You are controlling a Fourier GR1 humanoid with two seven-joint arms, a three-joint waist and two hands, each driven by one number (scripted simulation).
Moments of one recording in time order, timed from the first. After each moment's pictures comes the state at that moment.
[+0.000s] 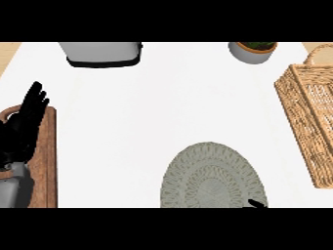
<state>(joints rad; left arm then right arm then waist) -0.15 0.22 0.16 -1.50 -0.02 0.07 0.16 0.42 -0.35 0.25 -1.42 0.69 0.05 -0.81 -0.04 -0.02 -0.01</state>
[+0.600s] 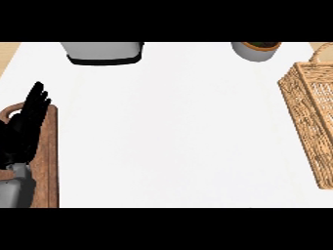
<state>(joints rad) -0.14 0.21 0.15 -1.53 -0.03 0.07 0.17 0.89 -0.58 0.06 -1.80 0.24 0.15 -1.03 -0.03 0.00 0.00</state>
